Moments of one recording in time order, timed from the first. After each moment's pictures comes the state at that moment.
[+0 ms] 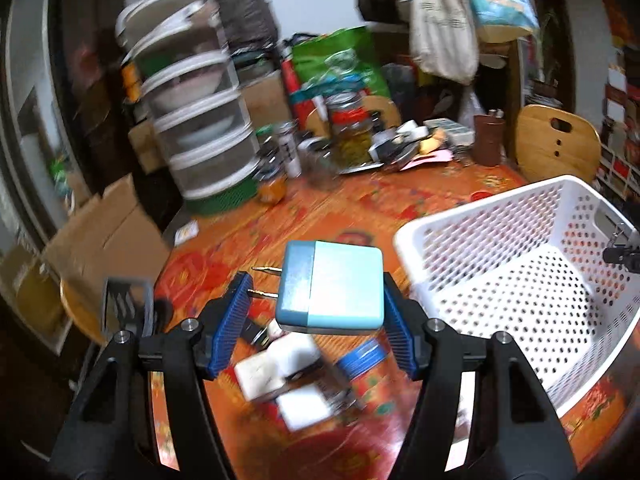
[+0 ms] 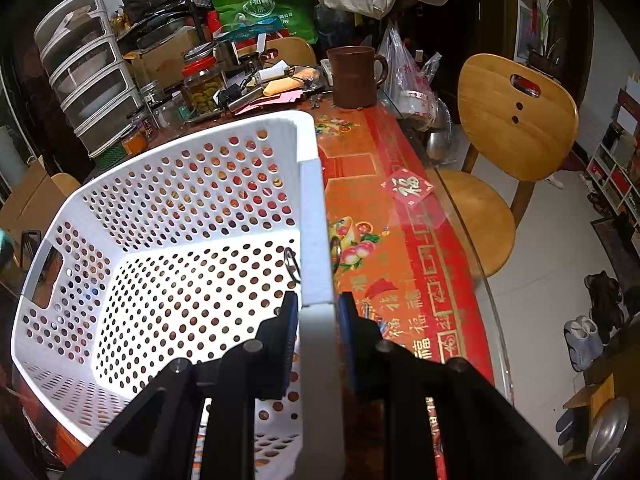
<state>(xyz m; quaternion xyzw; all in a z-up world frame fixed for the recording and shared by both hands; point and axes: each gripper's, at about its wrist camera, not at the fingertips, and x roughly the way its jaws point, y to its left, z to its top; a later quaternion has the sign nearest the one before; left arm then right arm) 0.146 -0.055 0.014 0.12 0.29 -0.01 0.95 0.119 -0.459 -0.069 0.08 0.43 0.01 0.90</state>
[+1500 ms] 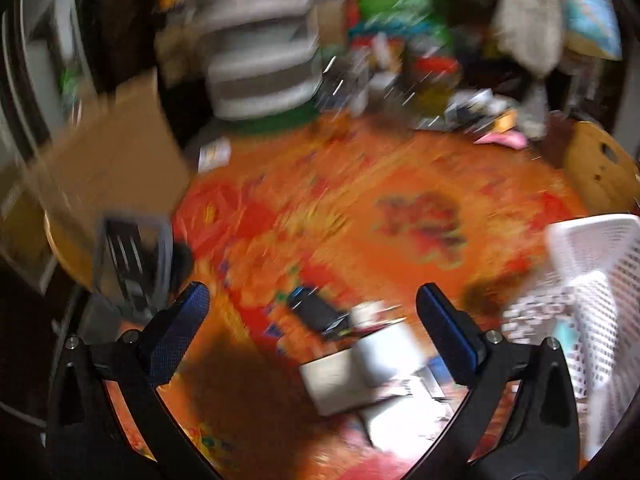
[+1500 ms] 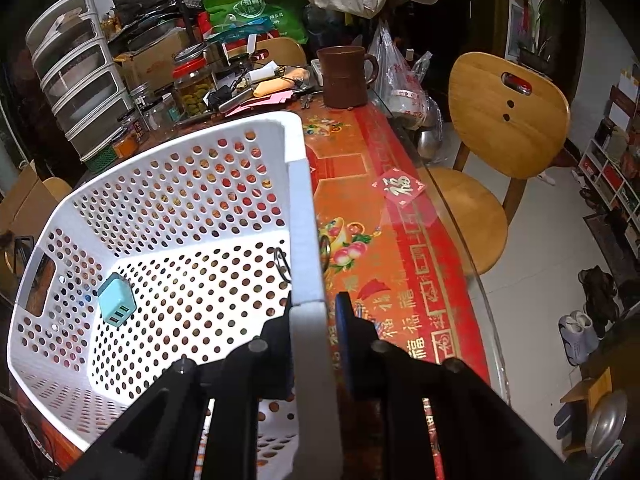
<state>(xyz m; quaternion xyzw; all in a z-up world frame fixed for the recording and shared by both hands) 0.235 0.079 -0.044 0.00 0.43 0.05 0.90 0.120 -0.460 -0.068 0.08 0.43 -0.01 0.90</state>
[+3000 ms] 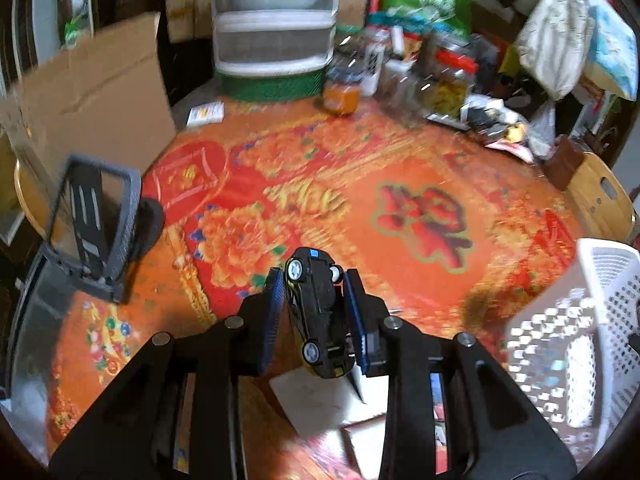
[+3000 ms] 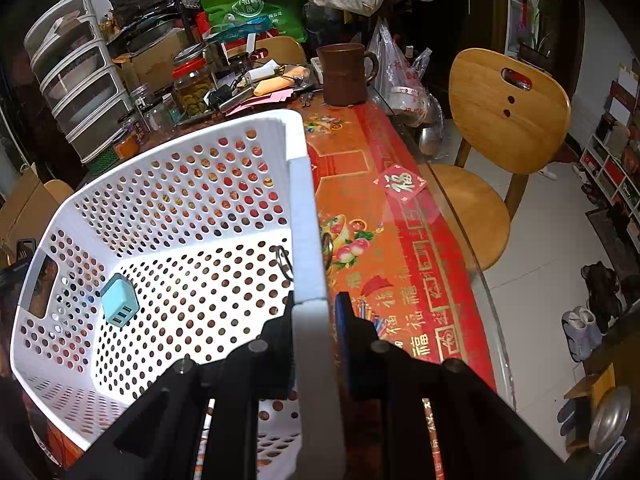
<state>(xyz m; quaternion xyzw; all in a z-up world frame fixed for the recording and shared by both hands) 0.235 0.083 -0.057 -0.06 0.41 0.04 0.91 0.120 -0.460 -0.068 0.09 0.43 -0.01 0.90</state>
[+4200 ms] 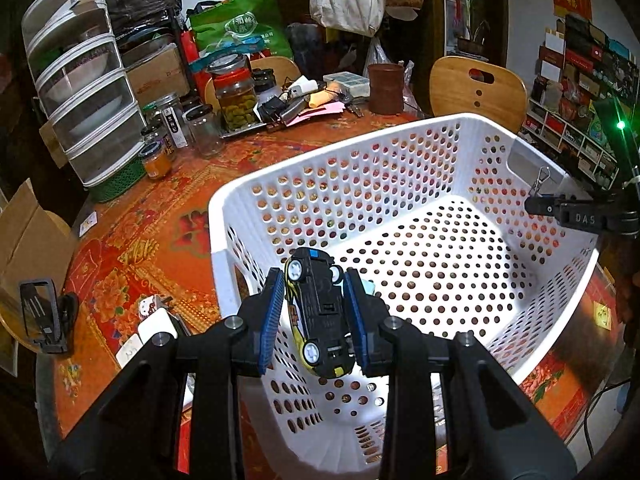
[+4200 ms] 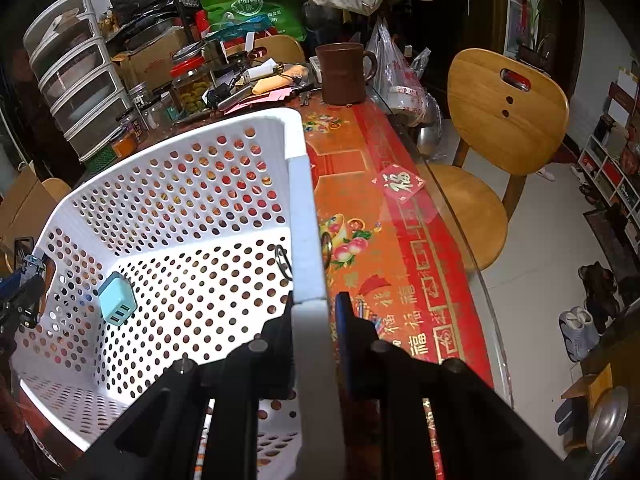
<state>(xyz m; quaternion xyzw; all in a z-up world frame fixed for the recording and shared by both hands) 0.141 -0.153 -0.022 0.12 0.38 -0.14 0.91 0.118 -0.460 -0.070 0.08 0.43 -0.01 0.90</state>
